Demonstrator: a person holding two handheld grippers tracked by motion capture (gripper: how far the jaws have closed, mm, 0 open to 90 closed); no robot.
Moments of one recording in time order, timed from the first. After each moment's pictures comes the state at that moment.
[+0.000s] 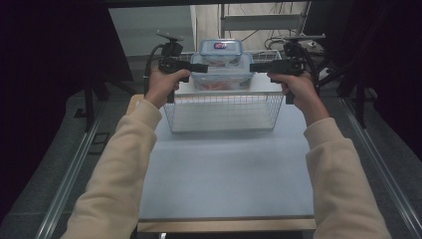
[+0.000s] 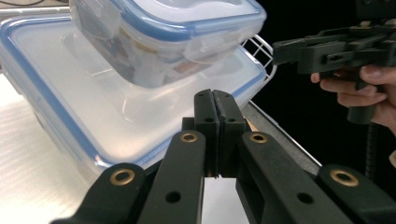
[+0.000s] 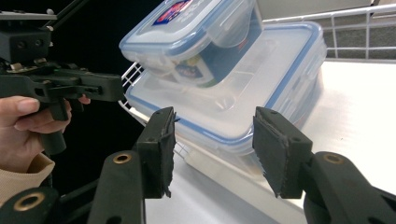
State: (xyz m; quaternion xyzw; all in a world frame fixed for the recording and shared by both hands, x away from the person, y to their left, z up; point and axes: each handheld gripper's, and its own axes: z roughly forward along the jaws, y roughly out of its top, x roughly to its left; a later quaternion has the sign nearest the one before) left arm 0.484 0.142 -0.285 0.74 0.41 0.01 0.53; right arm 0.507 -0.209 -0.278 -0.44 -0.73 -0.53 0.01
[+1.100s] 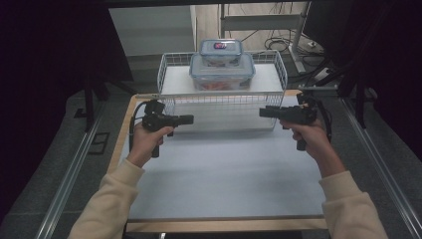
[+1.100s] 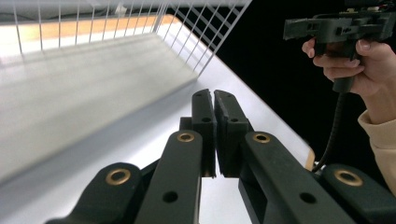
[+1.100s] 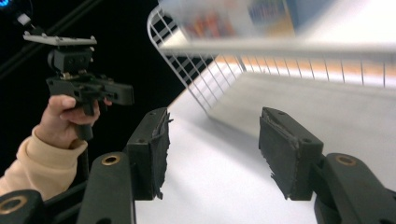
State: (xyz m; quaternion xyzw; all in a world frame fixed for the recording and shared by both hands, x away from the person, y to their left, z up) left arm 0.379 0.175 -0.396 0.73 0.41 -0.02 0.55; right arm 0.420 -0.252 -0.365 -0.39 -0.73 -0.56 0.05
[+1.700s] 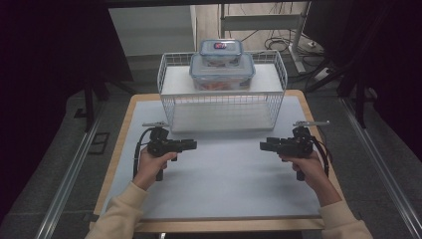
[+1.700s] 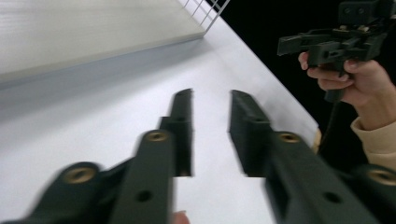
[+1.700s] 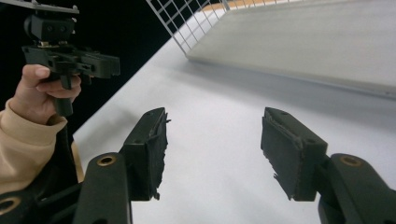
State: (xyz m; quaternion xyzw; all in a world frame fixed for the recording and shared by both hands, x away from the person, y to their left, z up) left arm 0.355 0.170 -0.466 0.73 0.43 -0.05 0.53; right arm 0.384 -0.265 -0.450 -0.40 -0.75 -0.52 0.04
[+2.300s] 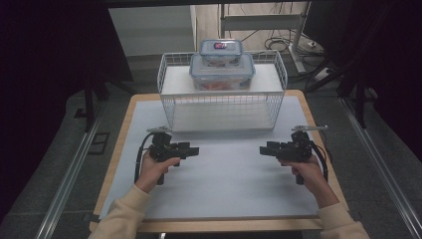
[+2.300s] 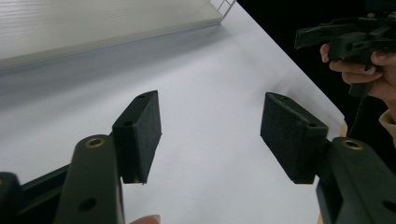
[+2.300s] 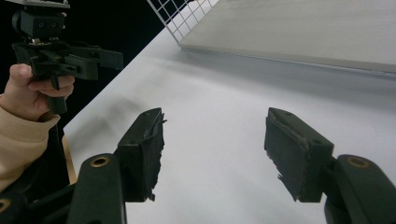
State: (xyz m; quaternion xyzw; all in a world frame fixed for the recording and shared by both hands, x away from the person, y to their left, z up) left arm 0.350 0.165 -0.474 0.74 0.44 -0.02 0.51; right arm 0.380 -0.266 -0.462 -0.40 -0.75 -0.52 0.04
